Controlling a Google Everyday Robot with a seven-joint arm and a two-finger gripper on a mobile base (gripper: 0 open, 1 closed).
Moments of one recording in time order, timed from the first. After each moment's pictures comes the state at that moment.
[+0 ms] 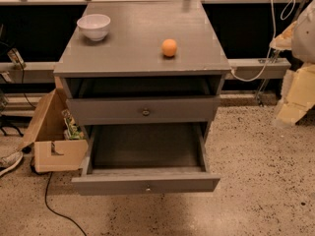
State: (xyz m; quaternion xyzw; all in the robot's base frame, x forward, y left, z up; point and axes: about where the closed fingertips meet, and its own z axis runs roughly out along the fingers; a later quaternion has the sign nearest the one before) arm 0.438 -0.215 0.981 -0.60 0.78 -0.04 0.17
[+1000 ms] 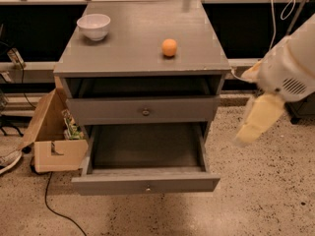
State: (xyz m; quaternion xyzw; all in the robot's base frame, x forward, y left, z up) arm 0.444 -0.176 0.917 -0.56 0.80 0.06 0.19
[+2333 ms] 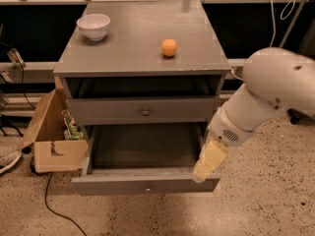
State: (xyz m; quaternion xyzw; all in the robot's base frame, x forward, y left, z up) arm 0.439 -0.123 0.764 -0.52 0.83 0.14 0.12
